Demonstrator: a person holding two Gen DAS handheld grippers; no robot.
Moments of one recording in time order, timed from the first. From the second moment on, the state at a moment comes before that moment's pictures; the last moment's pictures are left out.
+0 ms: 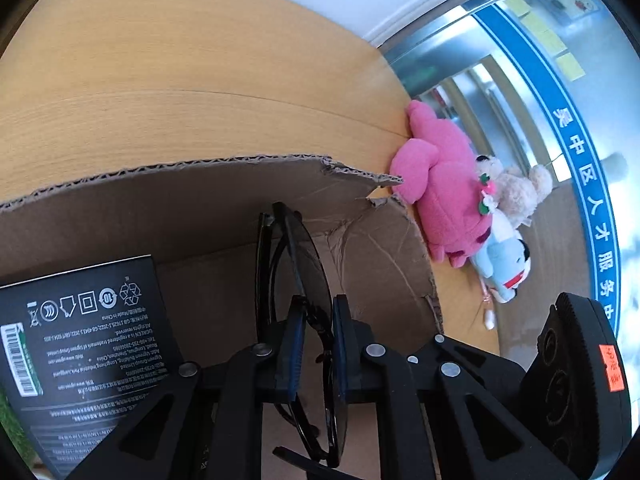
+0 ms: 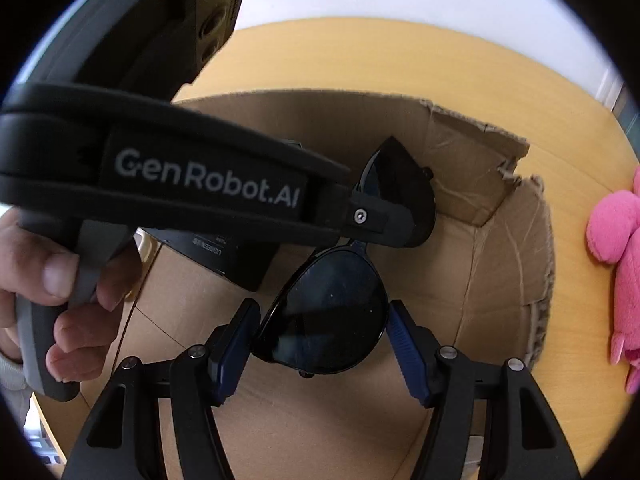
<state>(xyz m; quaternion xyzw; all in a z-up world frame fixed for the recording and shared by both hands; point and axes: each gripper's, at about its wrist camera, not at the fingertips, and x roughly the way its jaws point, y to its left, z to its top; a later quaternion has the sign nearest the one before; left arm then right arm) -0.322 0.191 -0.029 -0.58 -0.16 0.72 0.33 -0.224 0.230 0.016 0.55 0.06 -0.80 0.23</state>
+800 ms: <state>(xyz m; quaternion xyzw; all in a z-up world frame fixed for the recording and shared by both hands) -0.047 0.003 0.108 -0.31 -0.01 0.94 0.13 -0.027 0.228 0.062 0.38 0.03 -0.90 0.20</state>
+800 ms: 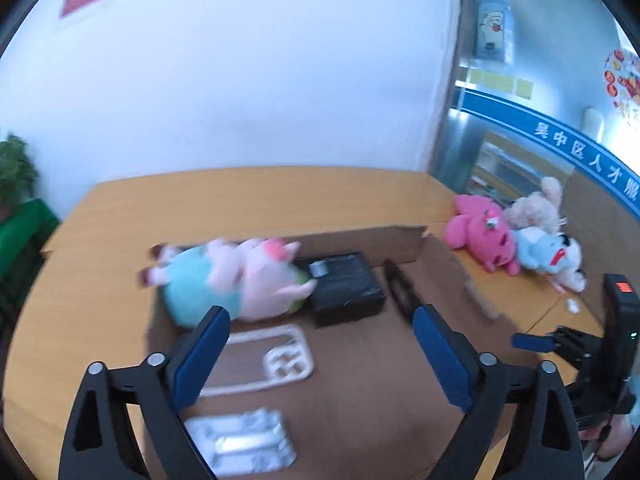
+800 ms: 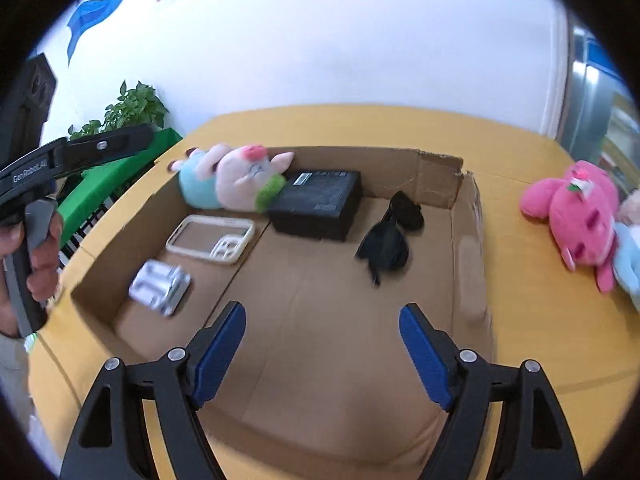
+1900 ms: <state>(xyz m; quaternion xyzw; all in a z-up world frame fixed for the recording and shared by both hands) 0.027 -0.037 -0.005 -0.25 0.03 0.97 0.00 0.023 0.201 0.006 0.25 0.02 -0.96 0.13</state>
